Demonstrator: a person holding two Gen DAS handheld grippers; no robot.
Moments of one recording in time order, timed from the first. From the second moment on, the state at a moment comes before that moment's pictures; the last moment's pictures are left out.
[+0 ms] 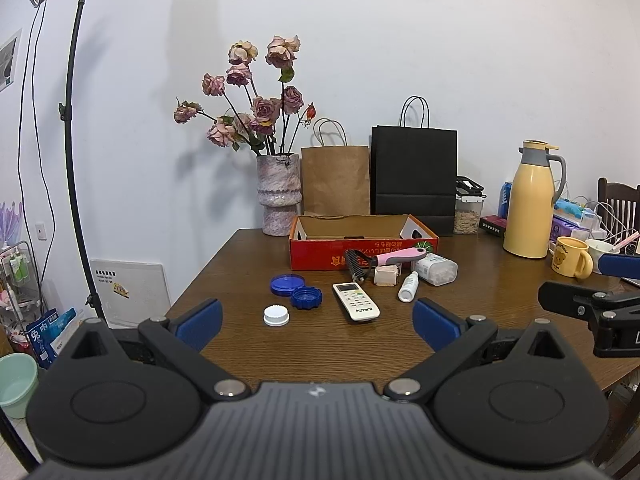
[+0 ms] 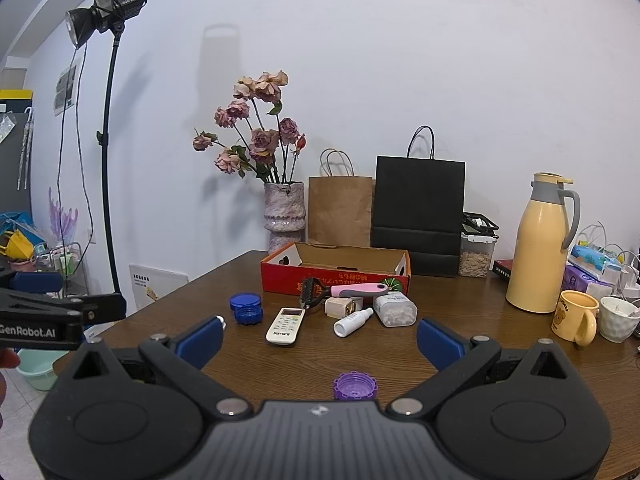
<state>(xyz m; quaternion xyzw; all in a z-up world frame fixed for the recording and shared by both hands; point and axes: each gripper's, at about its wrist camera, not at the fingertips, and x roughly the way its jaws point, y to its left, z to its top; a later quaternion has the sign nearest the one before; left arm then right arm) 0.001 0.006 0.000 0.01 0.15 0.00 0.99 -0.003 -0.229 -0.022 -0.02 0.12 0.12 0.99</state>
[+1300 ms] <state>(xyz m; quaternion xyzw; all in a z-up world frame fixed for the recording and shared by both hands) 0.000 0.005 -0.001 0.01 0.15 0.00 0.99 -0.008 -0.227 -0.020 -0.02 0.12 0.12 0.99</state>
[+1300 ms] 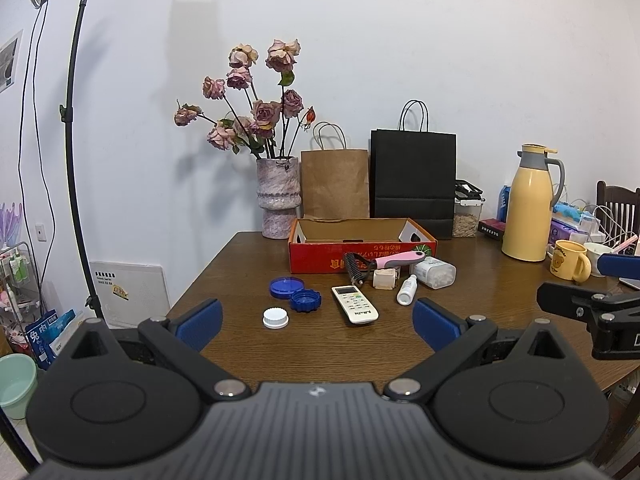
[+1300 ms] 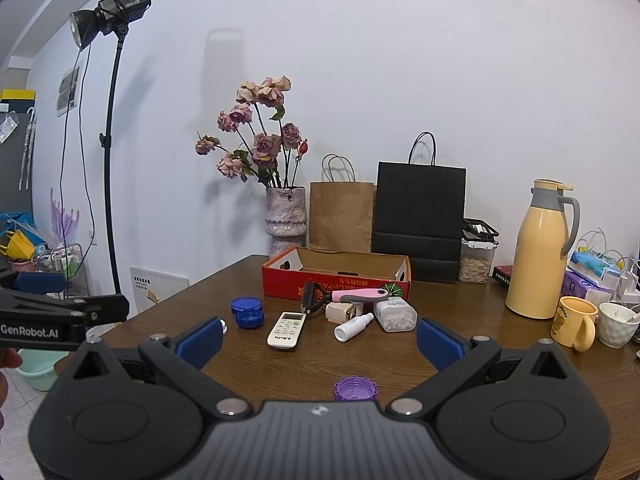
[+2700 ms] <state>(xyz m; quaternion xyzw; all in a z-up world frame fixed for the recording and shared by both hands) 0.032 0.009 -0.012 0.00 0.18 0.00 0.98 0.023 -0.220 -0.034 -0.02 0.14 0.12 0.98</state>
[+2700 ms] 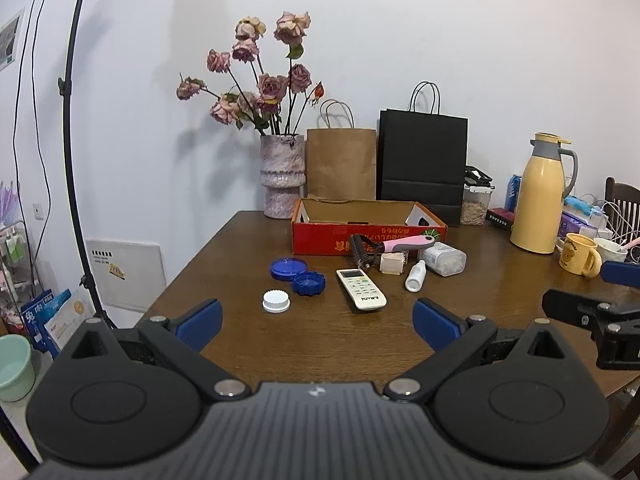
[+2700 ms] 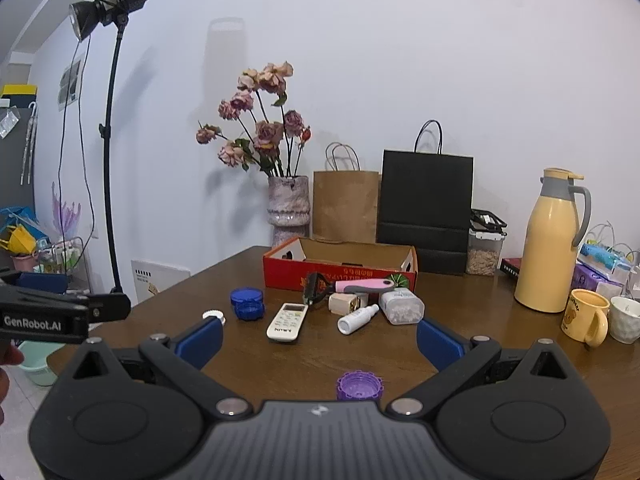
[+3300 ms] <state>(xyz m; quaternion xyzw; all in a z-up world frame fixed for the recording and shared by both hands) 0.086 0.014 -0.047 -0.01 0.22 0.01 0.97 0.082 -0.225 -0.076 0.00 0.20 0.11 0.97</state>
